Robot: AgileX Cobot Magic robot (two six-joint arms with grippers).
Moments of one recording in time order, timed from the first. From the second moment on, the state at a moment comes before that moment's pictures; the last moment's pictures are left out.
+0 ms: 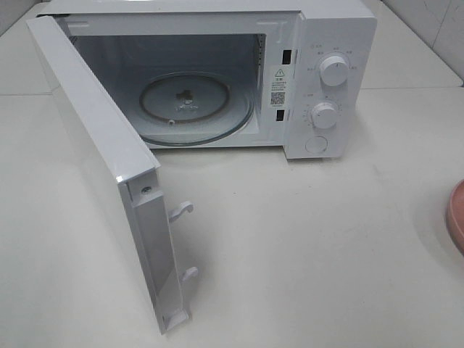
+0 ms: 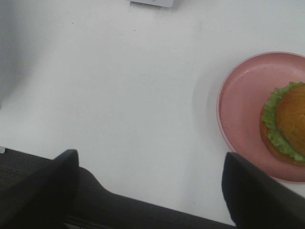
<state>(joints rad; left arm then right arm) 0.05 0.00 -0.50 -0.07 1.04 0.02 0.31 0.50 -0.73 -0.08 1.12 0.13</state>
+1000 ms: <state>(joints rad) 0.05 0.00 -0.50 -0.07 1.04 0.02 0.01 0.00 -0.50 -0.01 1.01 0.13</state>
